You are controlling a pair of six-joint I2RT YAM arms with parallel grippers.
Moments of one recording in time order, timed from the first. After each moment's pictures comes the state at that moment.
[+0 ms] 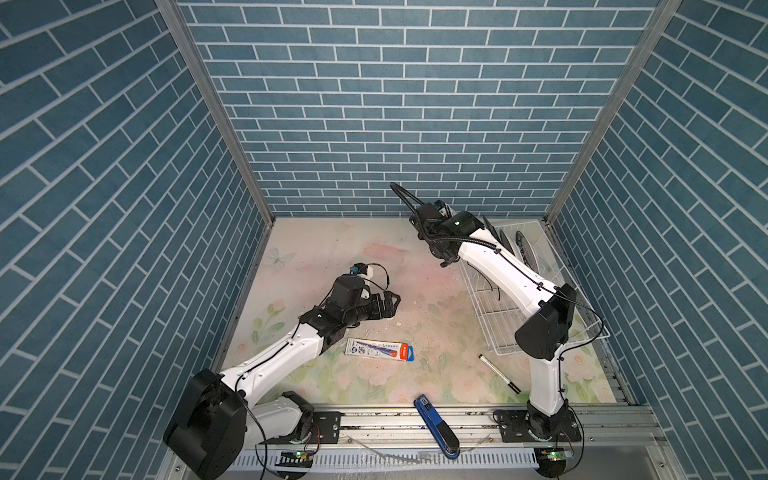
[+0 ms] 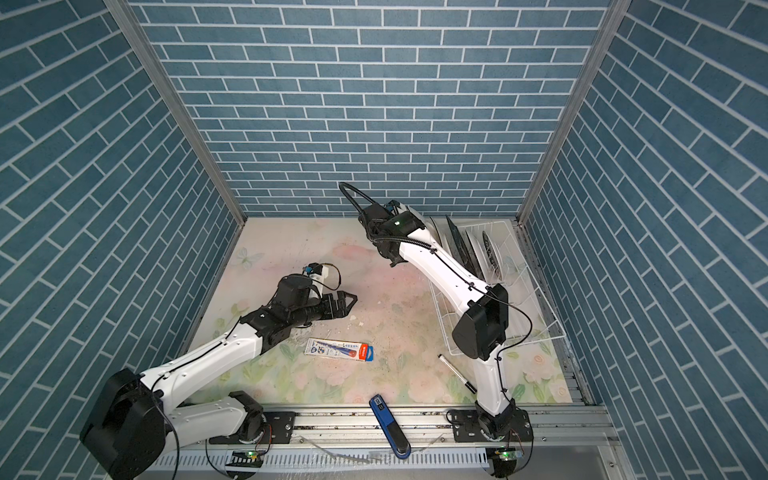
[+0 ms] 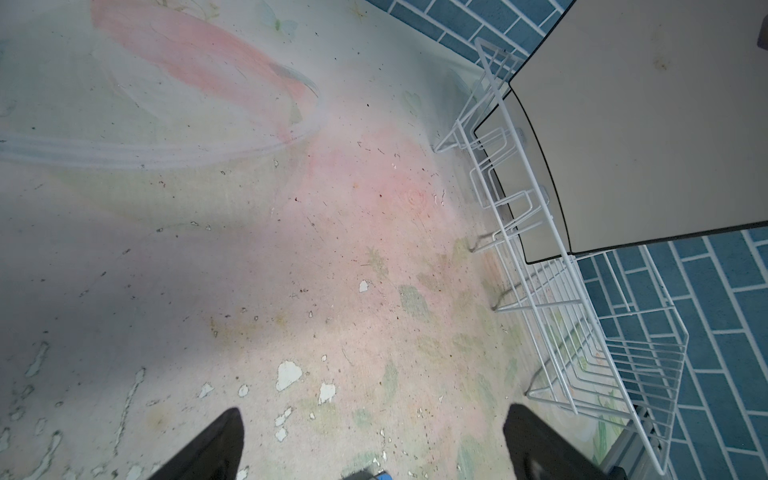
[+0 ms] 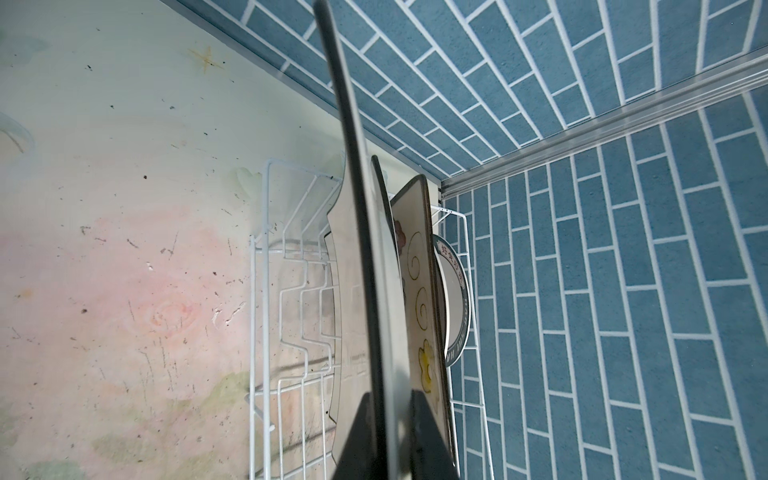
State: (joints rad) left arm -0.56 1.19 0.67 -0.10 0.18 -0.62; right arm 0.79 2.01 2.13 -1.33 0.96 0.16
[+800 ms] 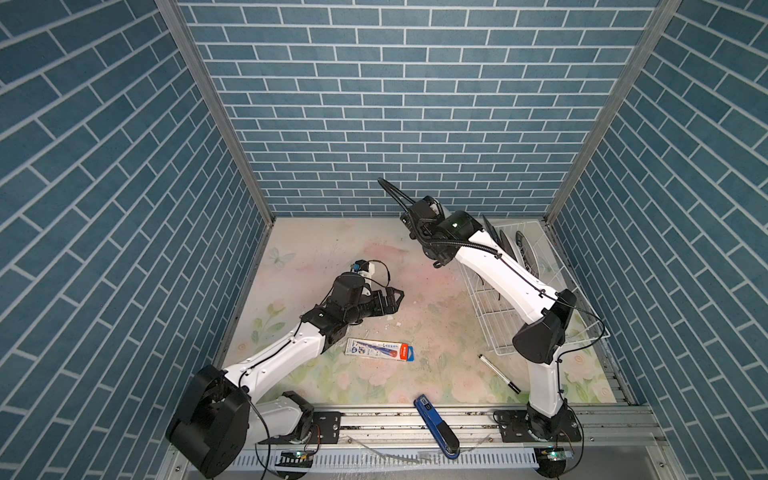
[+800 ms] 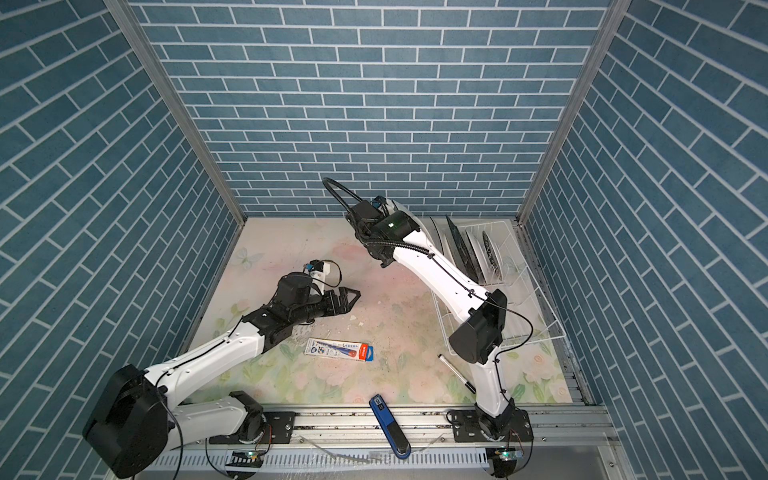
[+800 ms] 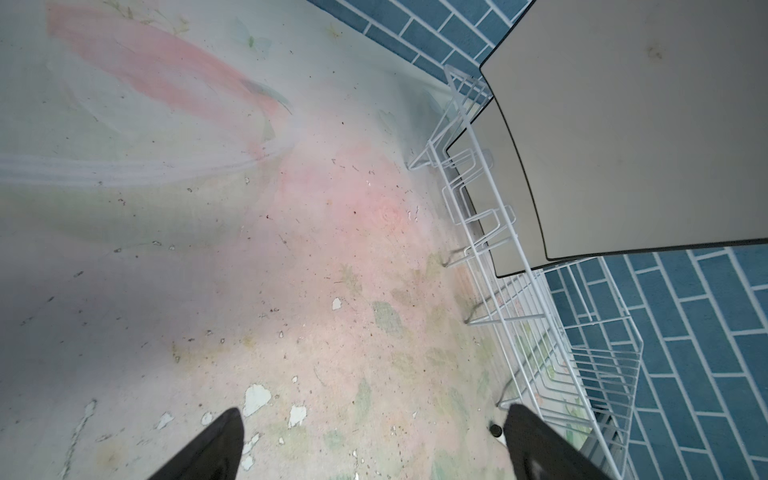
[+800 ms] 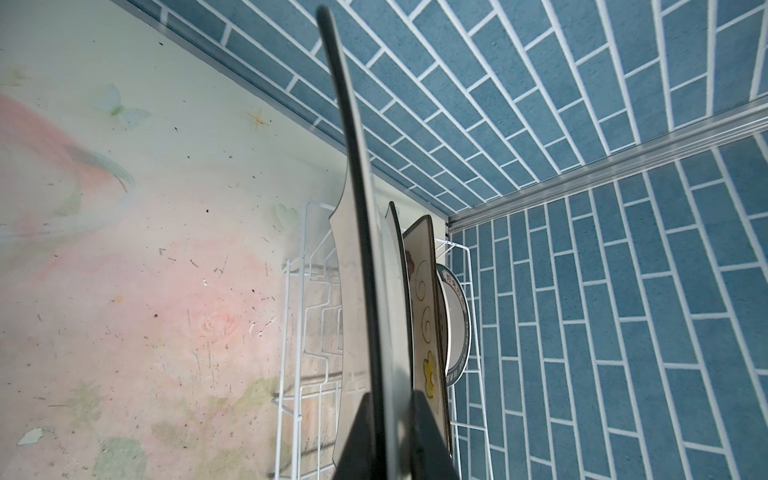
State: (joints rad) left arm -0.56 1.21 0.67 0.00 0.23 -0.67; right arm 0.86 2.01 2.24 -1.34 0.97 0.11
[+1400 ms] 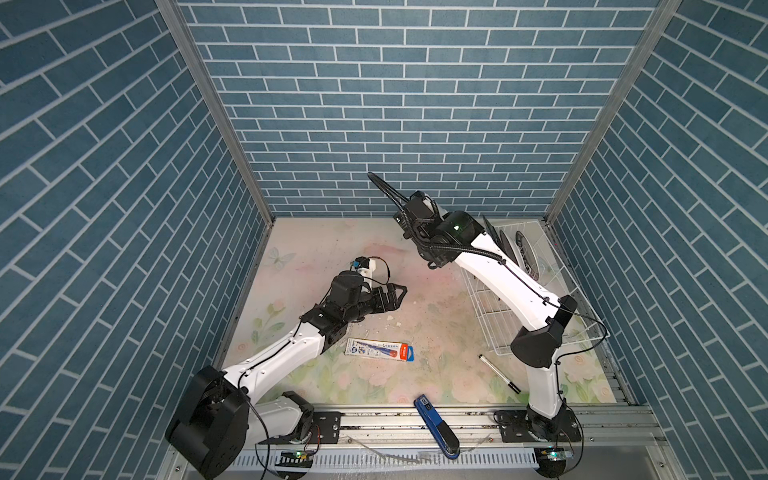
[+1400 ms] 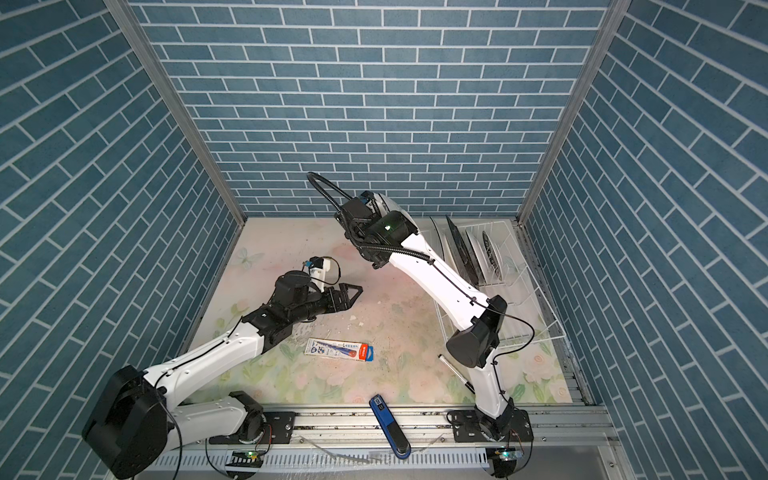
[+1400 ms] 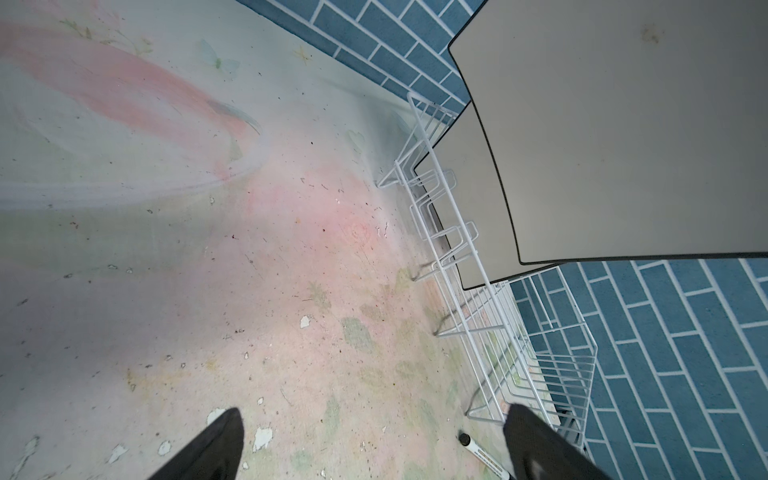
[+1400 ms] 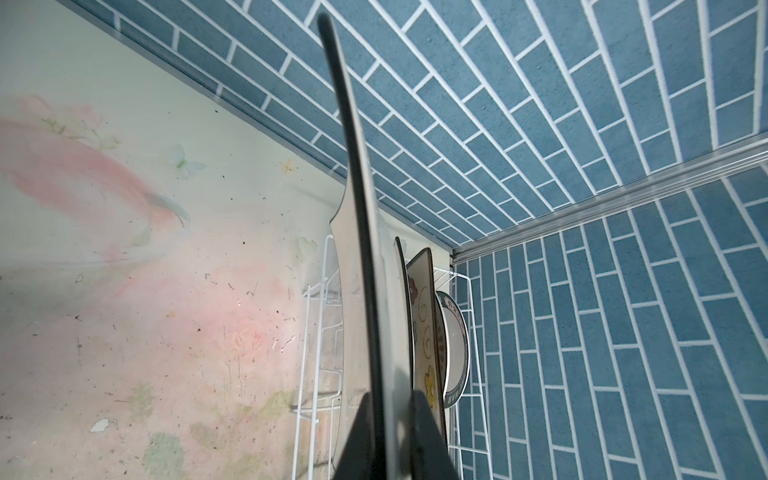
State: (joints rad) left arm -0.56 1.20 0.67 0.07 0.26 -0.70; right arm 0.93 2.01 2.35 -1.35 0.98 0.07
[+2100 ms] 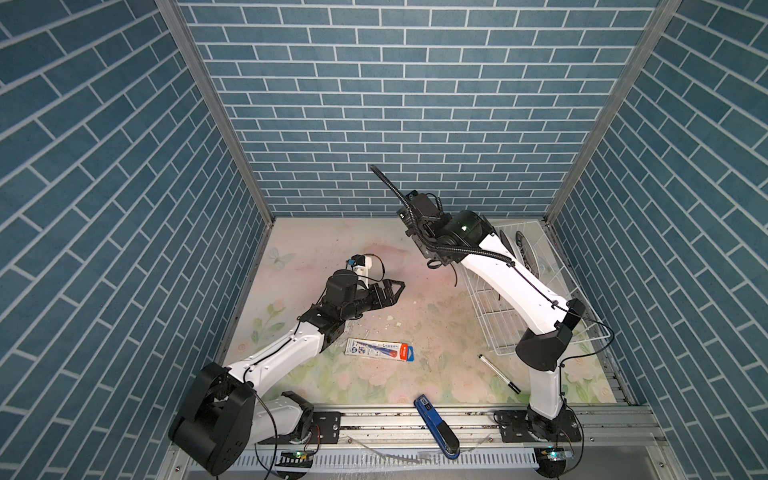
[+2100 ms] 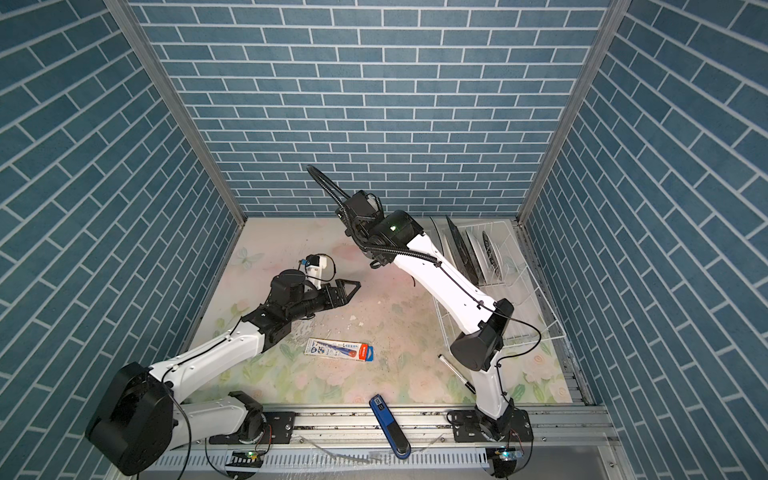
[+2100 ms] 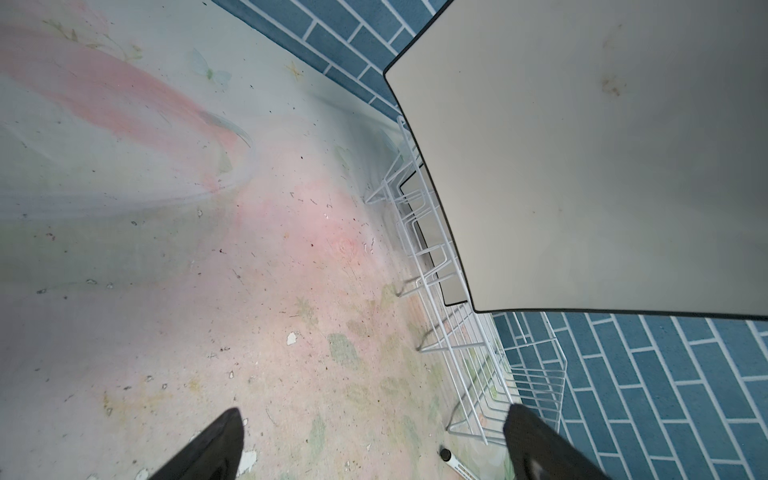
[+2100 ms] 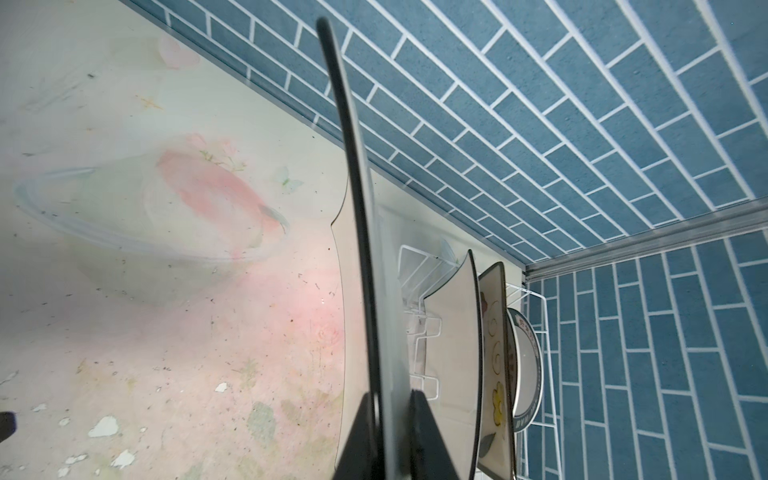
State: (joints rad) left arm -0.51 1.22 0.64 0.18 0.33 -0.75; right arm 0.93 1.96 2.34 -1.29 0.73 0.07
